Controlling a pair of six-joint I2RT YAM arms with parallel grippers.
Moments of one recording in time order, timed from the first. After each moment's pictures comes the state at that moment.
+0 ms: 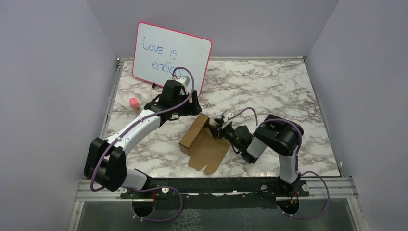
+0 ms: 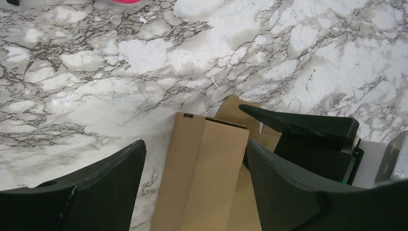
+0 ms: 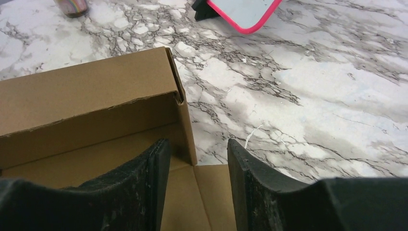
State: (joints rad) left arm -0.48 1.39 0.99 -0.28 0.17 -0.43; right arm 0.85 1.97 0.44 1.50 0.11 0.03
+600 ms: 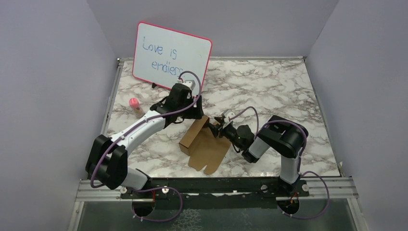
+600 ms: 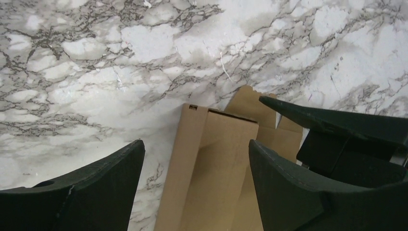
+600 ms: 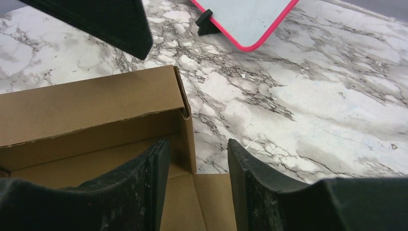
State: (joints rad) left arm -0.56 1.40 0.99 -0.34 0.05 -0.41; right arm 0.84 1.92 0.42 1.49 0.08 -0.02
